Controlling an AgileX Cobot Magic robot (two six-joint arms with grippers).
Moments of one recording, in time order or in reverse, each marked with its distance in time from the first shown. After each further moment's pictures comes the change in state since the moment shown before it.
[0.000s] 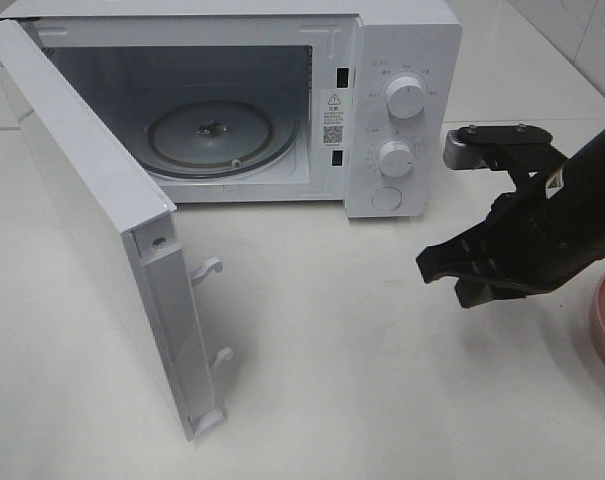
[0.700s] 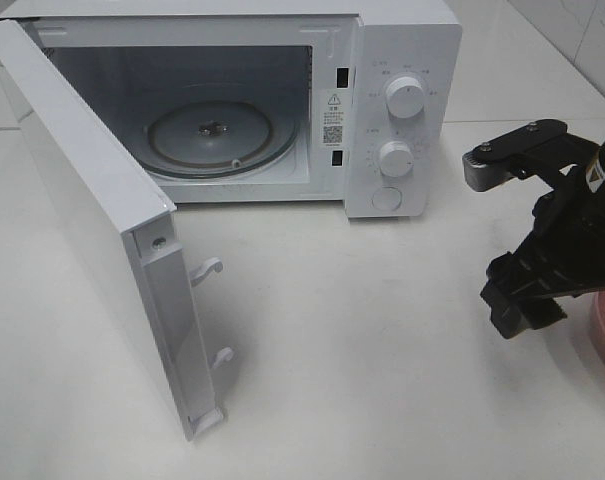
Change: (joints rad) left arm 0.000 0.000 0.000 0.000 0.000 0.000; right arm 0.000 -0.039 -0.065 -0.263 0.285 -0.048
